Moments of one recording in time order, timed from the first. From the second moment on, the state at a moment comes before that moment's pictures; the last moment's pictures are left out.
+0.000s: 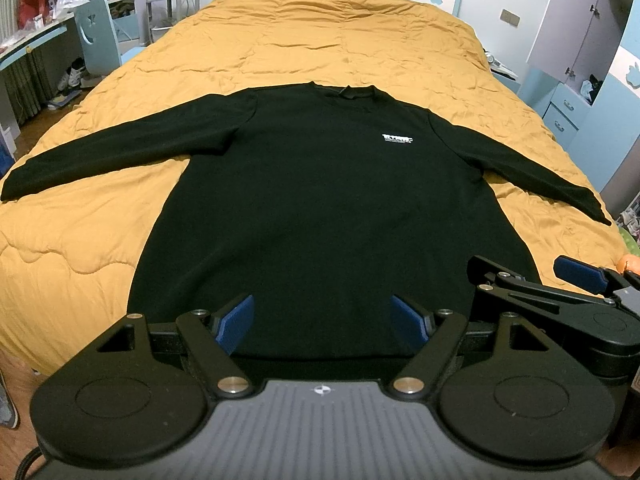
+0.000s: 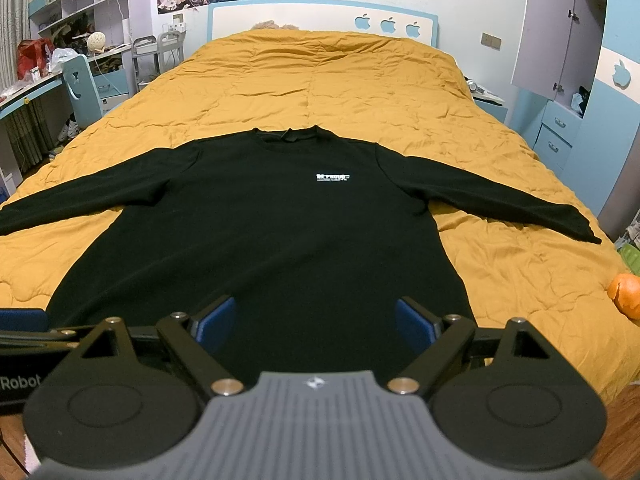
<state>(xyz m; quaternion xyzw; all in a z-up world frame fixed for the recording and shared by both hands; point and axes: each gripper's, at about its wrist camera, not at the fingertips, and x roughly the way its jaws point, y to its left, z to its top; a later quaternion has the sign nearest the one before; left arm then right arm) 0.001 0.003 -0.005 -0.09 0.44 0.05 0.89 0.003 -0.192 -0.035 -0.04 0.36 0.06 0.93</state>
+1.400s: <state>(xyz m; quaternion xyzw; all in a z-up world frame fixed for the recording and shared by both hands) 0.016 0.287 -0.048 -0.30 0.30 0.18 0.89 0.116 -0.041 -0.065 -0.14 0.30 0.23 0.91</state>
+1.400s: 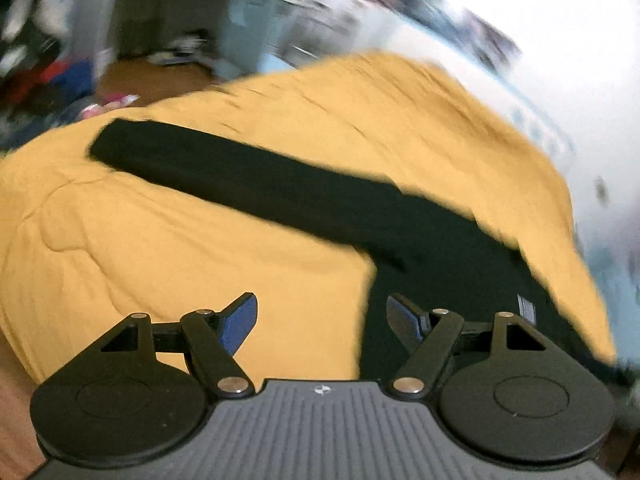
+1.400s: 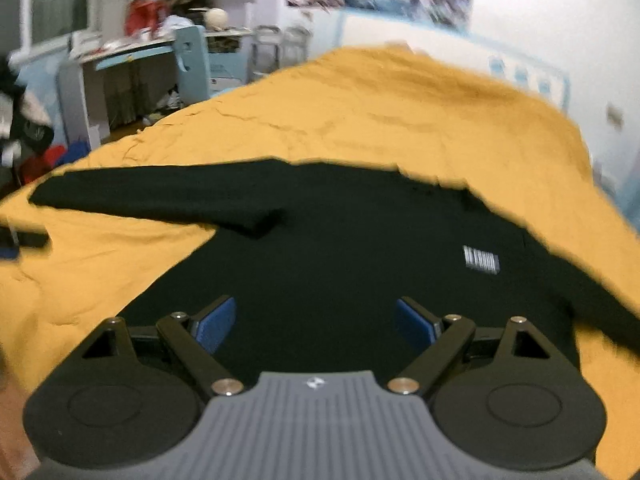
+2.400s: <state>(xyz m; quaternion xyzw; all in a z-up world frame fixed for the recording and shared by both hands) 0.026 0.516 -0.158 -0.53 0.06 0.30 0.79 0.176 0.104 -0.154 -0.20 0.31 0.30 0.88</state>
